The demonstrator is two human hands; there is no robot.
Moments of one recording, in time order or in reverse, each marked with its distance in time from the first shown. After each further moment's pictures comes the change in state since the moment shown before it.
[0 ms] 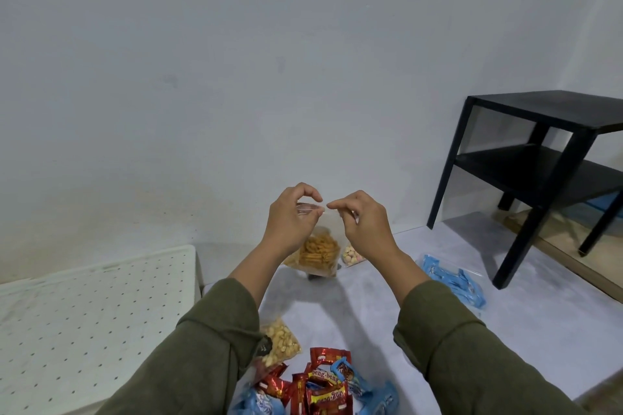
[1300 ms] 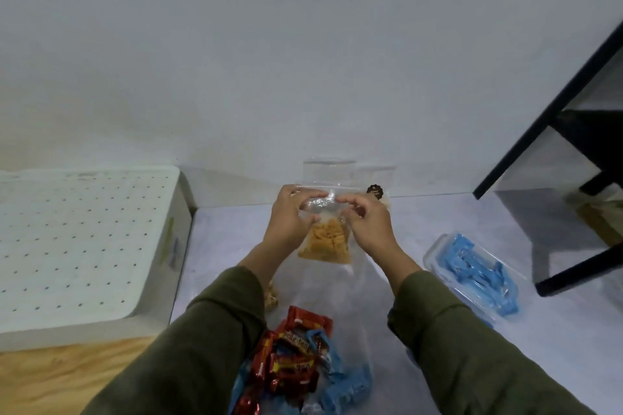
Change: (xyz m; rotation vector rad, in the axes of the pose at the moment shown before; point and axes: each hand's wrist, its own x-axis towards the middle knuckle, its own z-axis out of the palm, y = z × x) left_hand 0.003 -0.138 0.084 0.126 0.030 -0.368; right_hand 0.012 0.150 0.071 0.217 -0.334 0.369
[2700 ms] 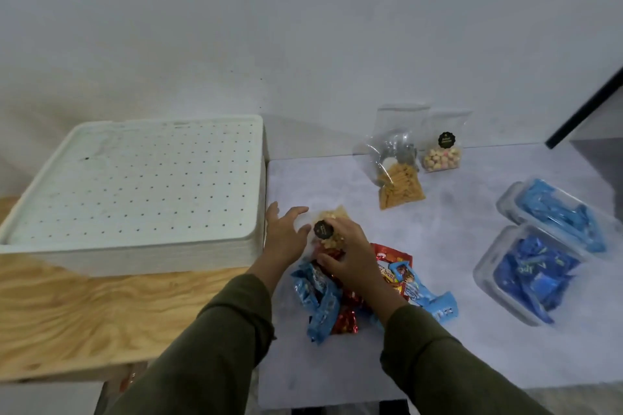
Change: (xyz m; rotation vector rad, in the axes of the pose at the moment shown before) left_hand -0.125 -0.143 -0.093 0.365 -0.057 -0.322; right_hand -0.151 0.014 0.175 -0.199 -0.196 -0.146
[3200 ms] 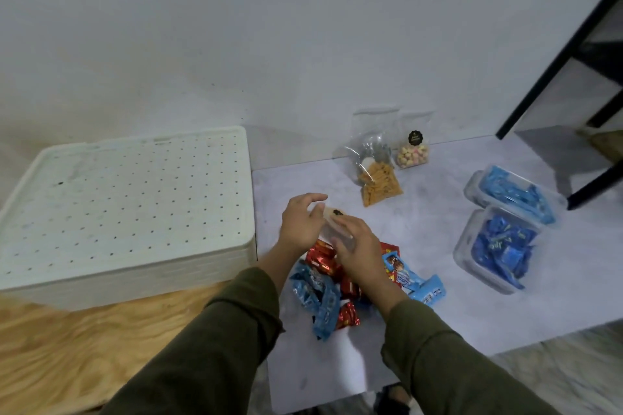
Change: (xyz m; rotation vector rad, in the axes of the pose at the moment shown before) left_hand -0.008 0.052 -0.021 -0.352 -0.079 0.188; right_hand -0.013 -0.029 -0.014 -0.037 0.224 0.143
